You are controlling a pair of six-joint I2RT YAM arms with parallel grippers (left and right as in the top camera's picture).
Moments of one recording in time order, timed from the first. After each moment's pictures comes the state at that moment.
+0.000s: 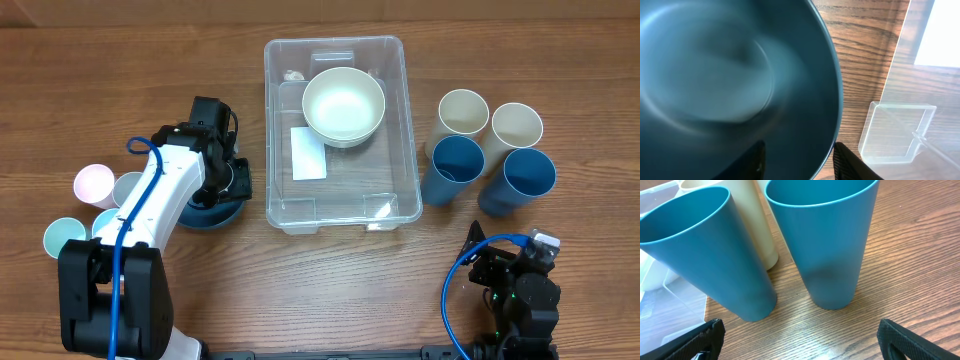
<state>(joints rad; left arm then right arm) -0.14 1.72 1.19 -0.93 0.11 -0.29 -0.04 0.01 0.18 -0.59 0.13 0.28</state>
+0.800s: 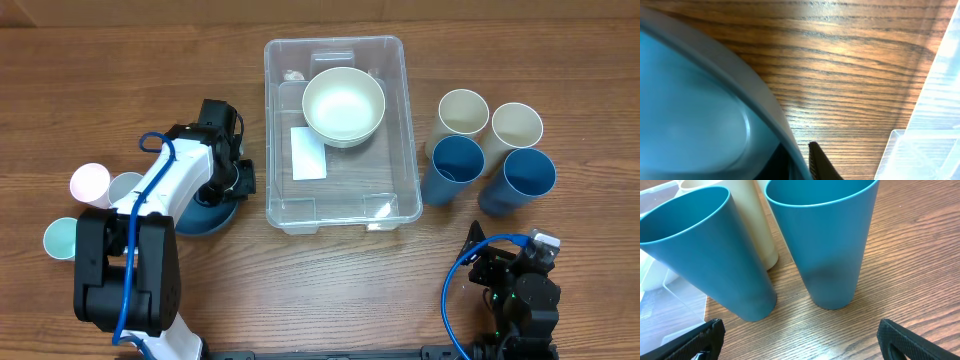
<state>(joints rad) -0.14 1.84 1.18 -0.84 0.10 -0.27 -0.04 0.01 0.18 -0.60 0.13 0.28</state>
